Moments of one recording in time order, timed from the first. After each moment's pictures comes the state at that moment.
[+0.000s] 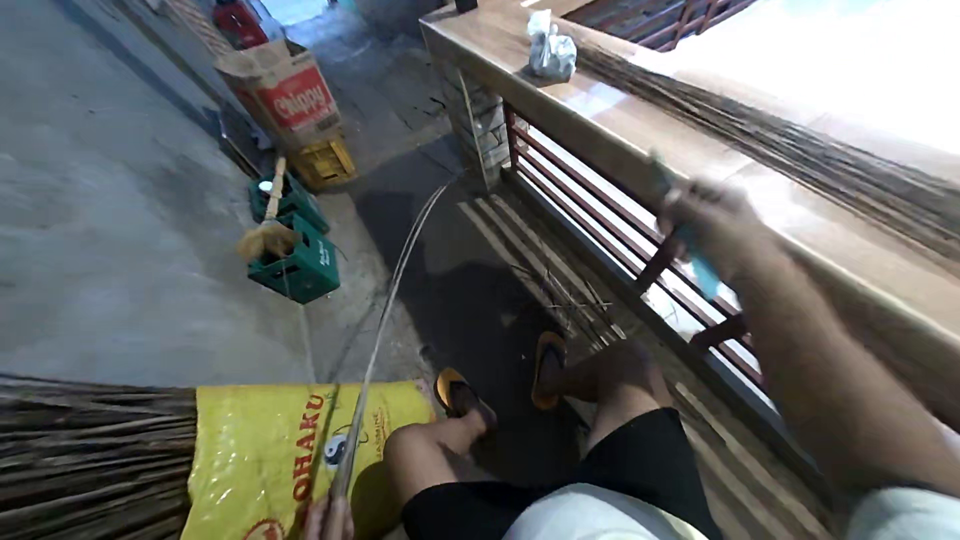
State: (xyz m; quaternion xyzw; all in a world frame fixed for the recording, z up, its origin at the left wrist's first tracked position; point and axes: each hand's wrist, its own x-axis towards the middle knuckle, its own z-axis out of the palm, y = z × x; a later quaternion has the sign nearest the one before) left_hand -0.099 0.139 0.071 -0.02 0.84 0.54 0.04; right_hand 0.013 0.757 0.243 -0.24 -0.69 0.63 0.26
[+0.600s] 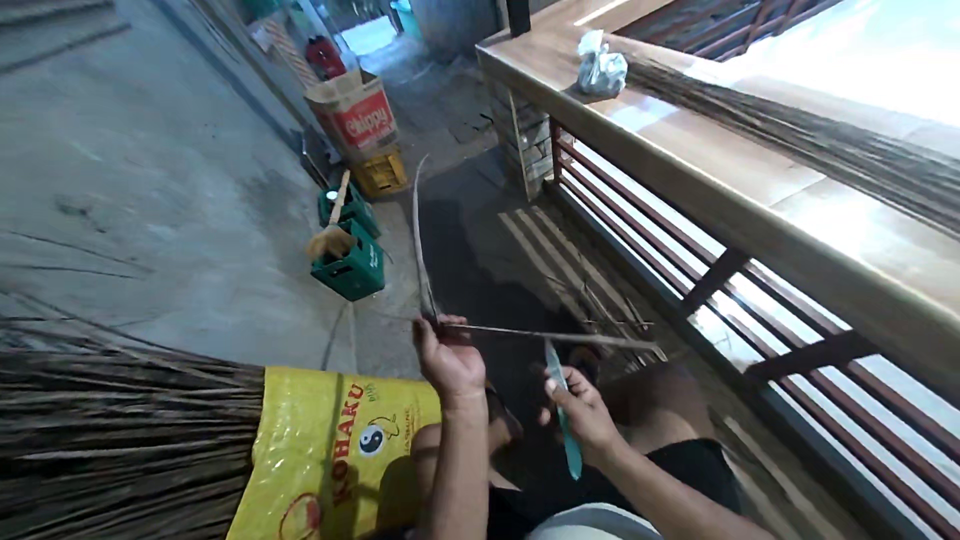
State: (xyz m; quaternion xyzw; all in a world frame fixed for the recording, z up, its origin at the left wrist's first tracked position) left_hand -0.164 0.445 0.195 -0.03 0.41 0.91 -0.02; right_hand -0.002 0.522 0.115 -0.19 -0.40 0.89 0.14
